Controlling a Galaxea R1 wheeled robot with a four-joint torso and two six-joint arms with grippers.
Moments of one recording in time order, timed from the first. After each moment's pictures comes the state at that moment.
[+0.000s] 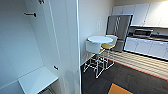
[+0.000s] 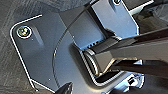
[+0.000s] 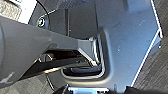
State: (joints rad) left arm 1.49 3.07 -2.80 1.94 -0.10 -1.60; right arm -1.65 3.10 -2.75 -0.39 0.18 0.39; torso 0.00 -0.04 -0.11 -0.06
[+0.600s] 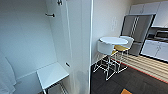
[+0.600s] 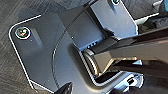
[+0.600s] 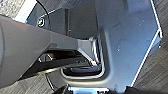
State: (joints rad) left arm 1.49 3.07 -2.80 1.95 -0.10 -1.60; right arm -1.65 3.10 -2.75 -0.39 0.18 0.39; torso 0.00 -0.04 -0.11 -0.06
